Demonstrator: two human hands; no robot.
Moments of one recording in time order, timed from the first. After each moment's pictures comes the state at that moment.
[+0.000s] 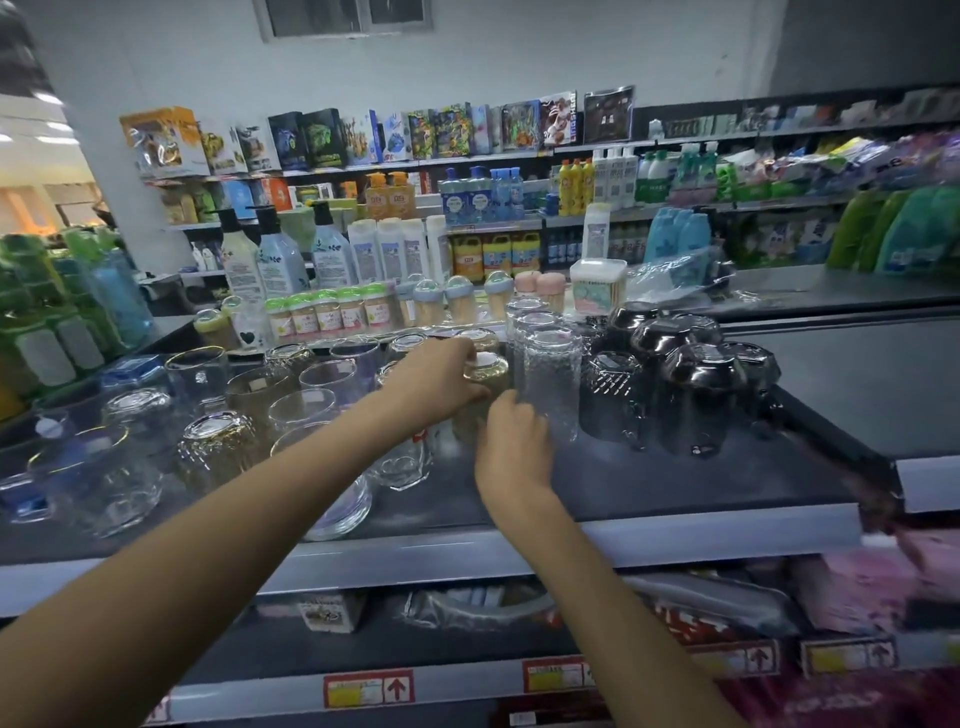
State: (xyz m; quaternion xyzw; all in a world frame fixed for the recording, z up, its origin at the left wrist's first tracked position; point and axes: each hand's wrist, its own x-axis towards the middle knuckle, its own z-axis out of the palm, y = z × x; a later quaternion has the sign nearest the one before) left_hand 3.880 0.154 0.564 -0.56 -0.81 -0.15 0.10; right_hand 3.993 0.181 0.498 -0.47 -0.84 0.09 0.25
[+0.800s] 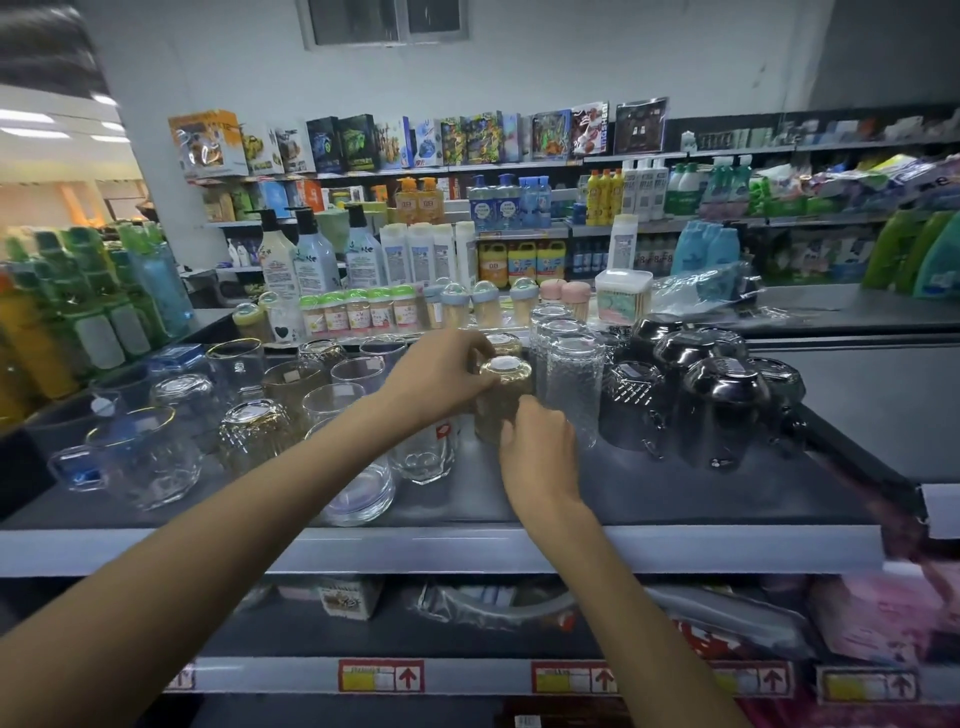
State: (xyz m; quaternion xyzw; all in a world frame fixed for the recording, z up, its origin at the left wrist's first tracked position) left_hand 3.896 0.109 0.588 -0.55 -0.79 -0.25 0.09; right_hand 4.014 0.170 0.506 -0.41 -0.84 0.14 0.31
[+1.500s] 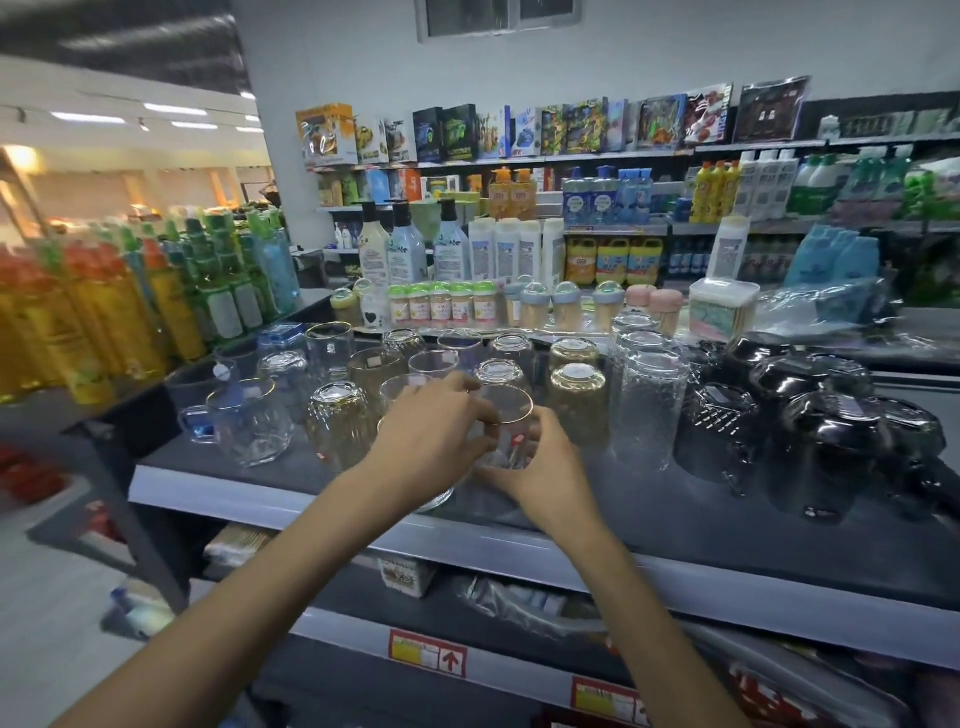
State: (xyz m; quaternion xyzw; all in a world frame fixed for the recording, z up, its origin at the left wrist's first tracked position) left_hand 3.917 0.021 0.571 -0.49 -0.85 -0.10 0.15; right_hand 3.997 0.148 0.491 -0.21 -0.79 0.50 0.30
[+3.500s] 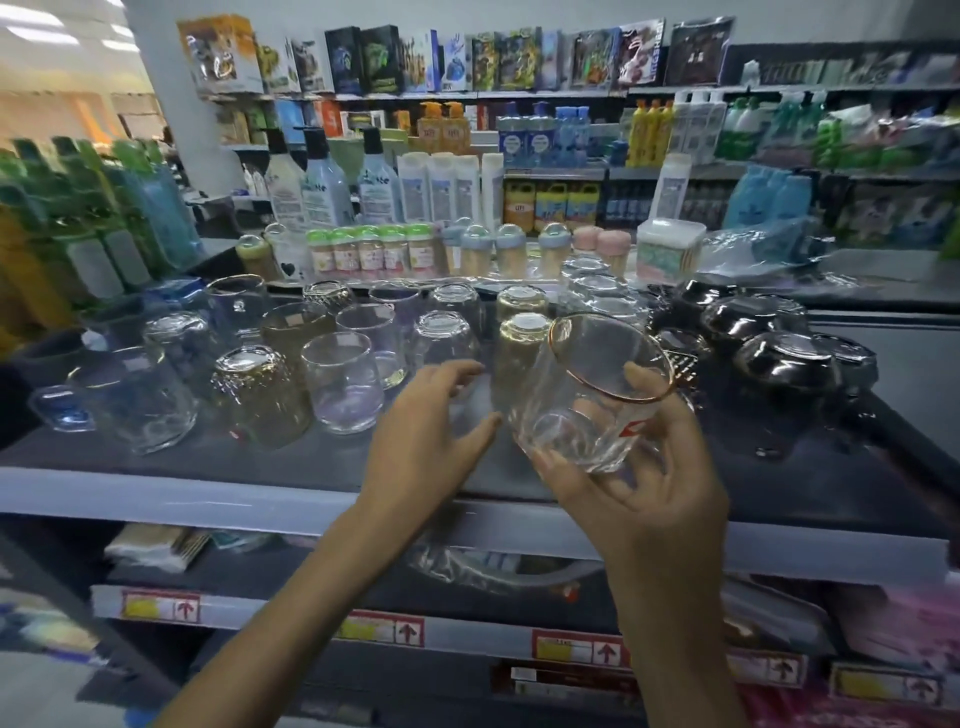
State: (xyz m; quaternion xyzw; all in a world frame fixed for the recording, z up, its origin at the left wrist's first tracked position) left_hand 3.933 0.053 0.504 -0.45 -0.78 -0.42 0.08; right_hand 4.121 0.105 0.517 -0.18 -0.60 0.58 0.52
